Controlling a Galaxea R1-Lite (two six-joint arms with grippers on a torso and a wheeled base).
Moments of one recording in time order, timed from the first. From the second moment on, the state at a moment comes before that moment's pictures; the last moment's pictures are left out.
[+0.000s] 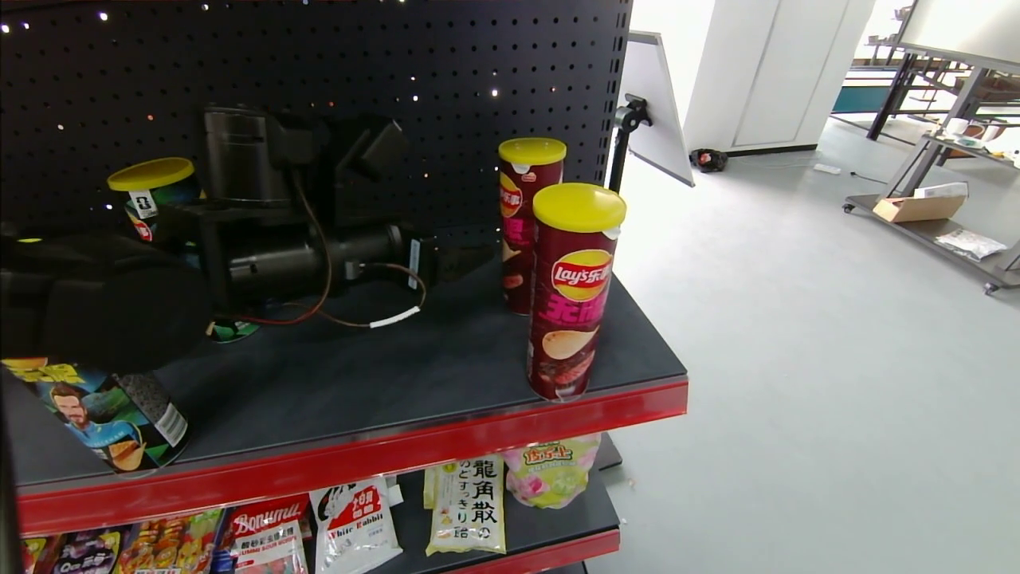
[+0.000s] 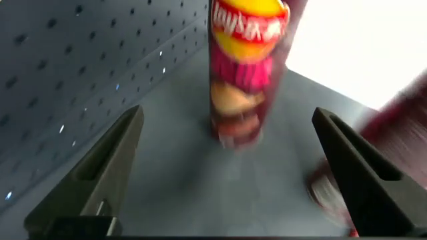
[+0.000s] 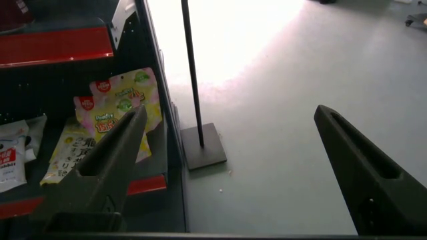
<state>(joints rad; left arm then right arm) -0.46 1.74 -1.12 -0.41 -0.26 0.10 0.00 0.00 0.00 0.00 0.00 0.00</state>
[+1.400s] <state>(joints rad) -0.22 0.54 -0.78 0.61 0.15 -0.10 0.00 0.00 0.00 0.00 0.00 0.00</state>
